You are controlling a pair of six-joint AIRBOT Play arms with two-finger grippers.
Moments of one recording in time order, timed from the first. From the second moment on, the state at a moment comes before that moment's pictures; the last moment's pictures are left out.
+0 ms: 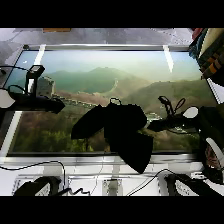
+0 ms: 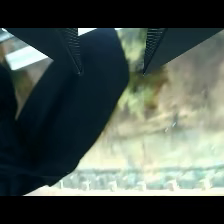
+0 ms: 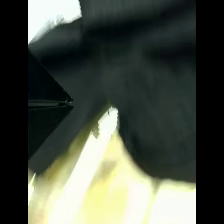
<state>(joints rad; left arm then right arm) -0.04 -0.98 1.12 1.25 -1.19 -1.25 -0.06 -1.13 0.70 -0.85 1.13 0.98</state>
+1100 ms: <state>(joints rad) -0.04 -0.98 1.10 1.19 -1.19 -1.26 0.22 -1.19 0.62 -0.41 0.85 0.98</state>
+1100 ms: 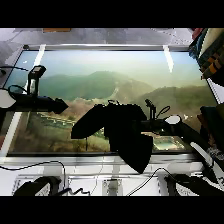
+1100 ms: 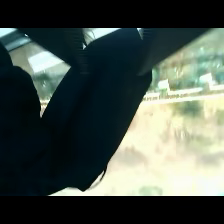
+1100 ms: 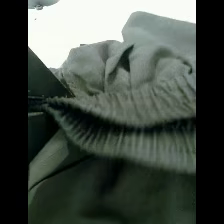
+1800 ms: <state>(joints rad) -0.04 -0.87 0.48 1.19 -0.97 -1.43 0.22 -1.19 0.65 -0.40 0.85 0.98</state>
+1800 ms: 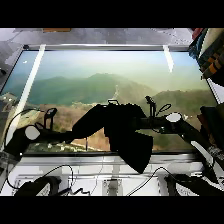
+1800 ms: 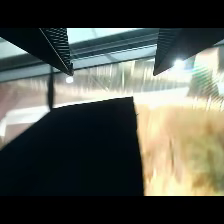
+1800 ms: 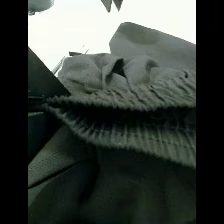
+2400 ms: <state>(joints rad) -0.04 -1.07 0.42 0.93 -0.70 -1.33 0.22 -1.19 0.65 -0.39 0.84 0.98</state>
